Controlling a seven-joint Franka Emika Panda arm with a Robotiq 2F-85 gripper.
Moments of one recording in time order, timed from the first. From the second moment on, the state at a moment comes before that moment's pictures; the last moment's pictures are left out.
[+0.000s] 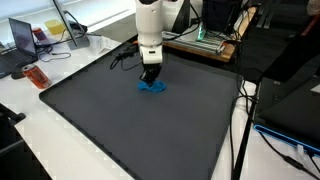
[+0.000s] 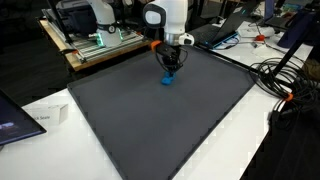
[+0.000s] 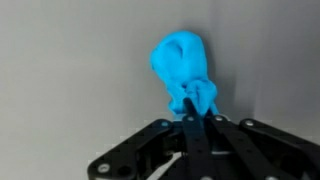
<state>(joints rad) -0.04 0.44 0.14 -2.25 -0.36 2.75 -1.14</state>
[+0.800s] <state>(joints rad) -0.06 0.42 0.17 -2.23 -0.27 2.67 -1.24</state>
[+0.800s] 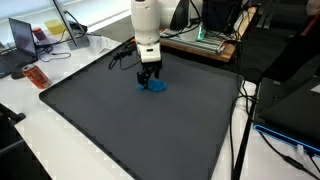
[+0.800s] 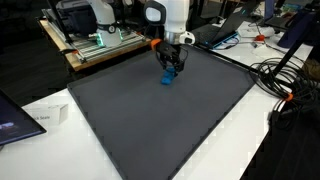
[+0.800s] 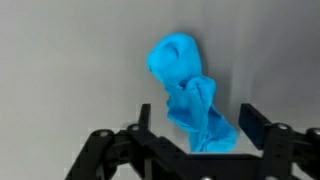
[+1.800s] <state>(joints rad) -0.08 0.30 0.17 -2.23 -0.14 2.56 -1.27</state>
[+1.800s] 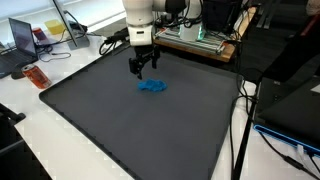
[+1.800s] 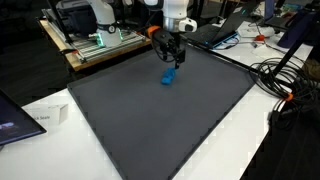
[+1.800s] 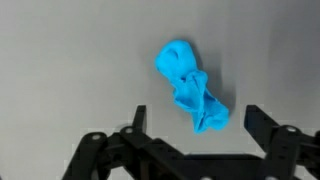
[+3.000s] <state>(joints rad) -0.09 0.18 0.17 -2.31 0.33 2.60 -1.19</state>
